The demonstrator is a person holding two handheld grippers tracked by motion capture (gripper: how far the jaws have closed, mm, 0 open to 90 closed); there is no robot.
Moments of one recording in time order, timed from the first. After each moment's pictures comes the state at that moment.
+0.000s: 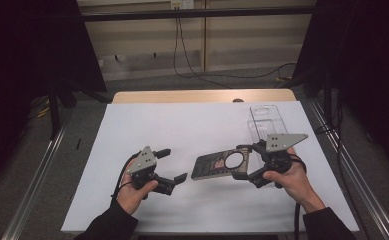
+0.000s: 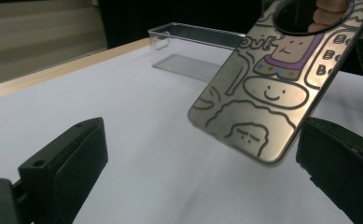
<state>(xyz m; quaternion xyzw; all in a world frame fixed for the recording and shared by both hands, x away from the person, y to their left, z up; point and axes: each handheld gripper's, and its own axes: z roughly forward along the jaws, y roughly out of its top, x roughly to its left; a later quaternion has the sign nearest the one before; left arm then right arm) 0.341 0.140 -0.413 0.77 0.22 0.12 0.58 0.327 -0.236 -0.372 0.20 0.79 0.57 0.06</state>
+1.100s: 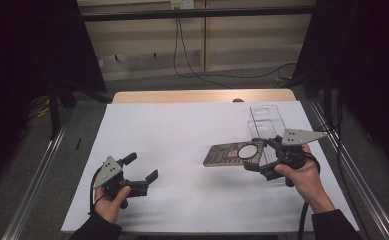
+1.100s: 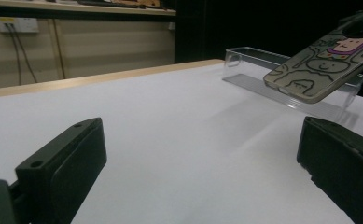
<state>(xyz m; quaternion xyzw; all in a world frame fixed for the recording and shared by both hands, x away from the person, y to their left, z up) 0.322 0.209 -0.425 0.70 0.33 0.20 0.60 0.326 -0.267 -0.365 0.27 0.77 0.58 0.09</state>
